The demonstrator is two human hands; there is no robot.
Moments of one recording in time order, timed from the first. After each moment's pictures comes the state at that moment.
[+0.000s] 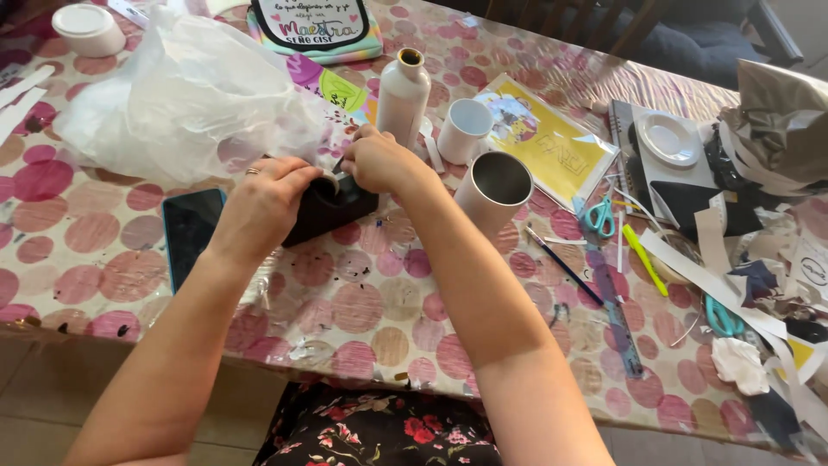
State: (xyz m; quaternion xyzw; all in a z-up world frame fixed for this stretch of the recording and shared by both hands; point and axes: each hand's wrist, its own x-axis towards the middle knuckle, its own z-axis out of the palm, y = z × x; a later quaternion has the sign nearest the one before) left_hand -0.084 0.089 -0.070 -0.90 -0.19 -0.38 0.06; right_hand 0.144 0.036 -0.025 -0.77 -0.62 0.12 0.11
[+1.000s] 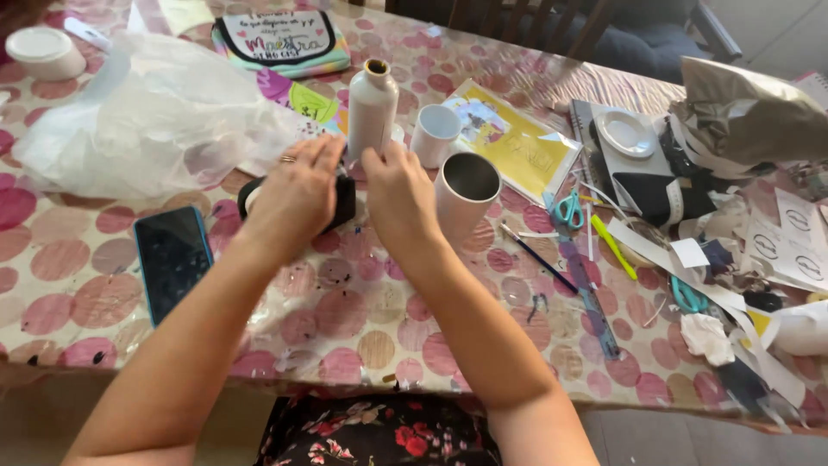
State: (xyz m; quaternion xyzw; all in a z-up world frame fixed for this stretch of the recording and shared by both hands) left_hand -0.016 0.058 -0.033 -0.94 -0.17 -0.30 0.05; right_hand 0.110 -0.071 -0.002 -0.74 -0.51 -0.40 0.18
